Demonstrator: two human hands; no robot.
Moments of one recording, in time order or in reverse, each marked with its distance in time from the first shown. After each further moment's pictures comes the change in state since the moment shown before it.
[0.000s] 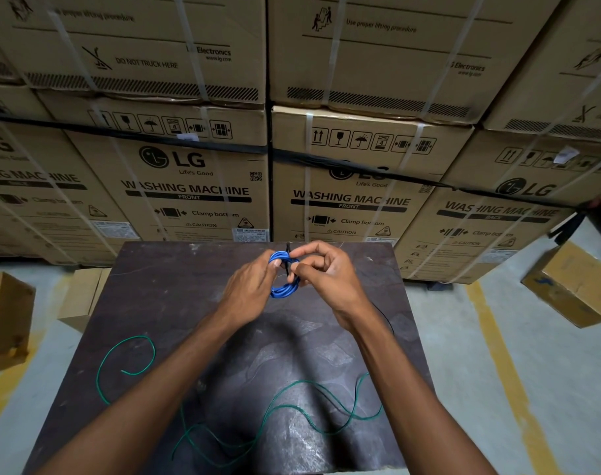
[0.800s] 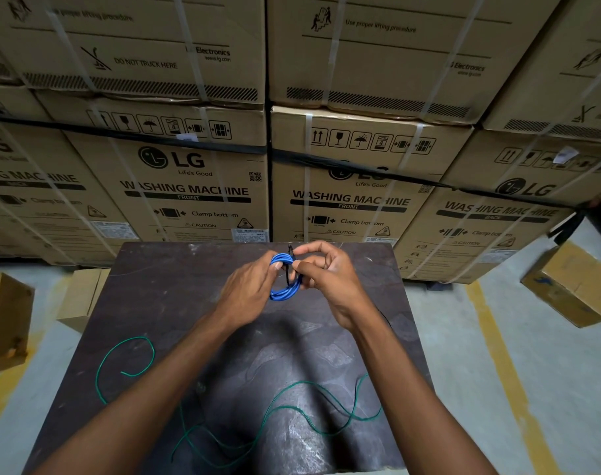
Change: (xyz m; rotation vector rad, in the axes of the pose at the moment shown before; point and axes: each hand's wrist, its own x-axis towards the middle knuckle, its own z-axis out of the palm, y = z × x) left_hand 0.000 -0.002 -0.003 0.080 -0.021 0.080; right_hand 0.008 0.005 -0.001 0.084 0.013 0.075
